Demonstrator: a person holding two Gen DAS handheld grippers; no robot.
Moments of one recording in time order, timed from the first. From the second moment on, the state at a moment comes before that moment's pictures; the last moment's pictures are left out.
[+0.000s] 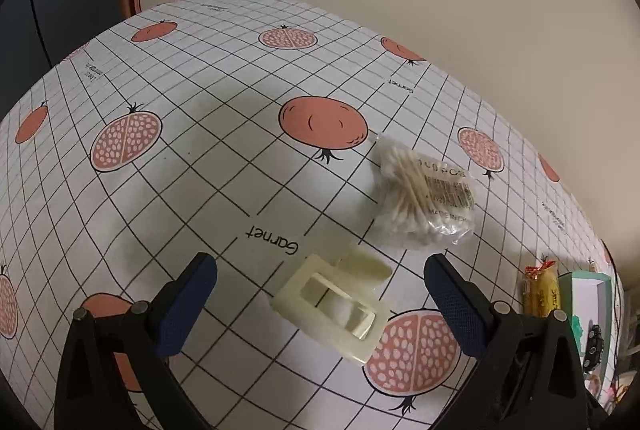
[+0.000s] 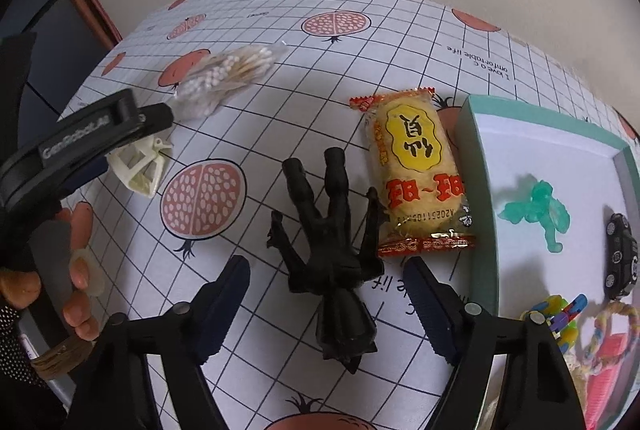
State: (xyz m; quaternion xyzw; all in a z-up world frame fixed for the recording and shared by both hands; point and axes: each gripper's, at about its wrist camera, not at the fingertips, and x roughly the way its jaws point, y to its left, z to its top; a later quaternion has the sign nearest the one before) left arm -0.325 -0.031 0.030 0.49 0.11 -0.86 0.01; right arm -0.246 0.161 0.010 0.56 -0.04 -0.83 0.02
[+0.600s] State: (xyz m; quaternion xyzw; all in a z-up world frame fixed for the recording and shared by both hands) left arm -0.326 -0.021 0.027 0.52 0.05 -0.85 0.00; right arm -0.243 0.158 0.012 0.56 -0.01 -0.83 0.02
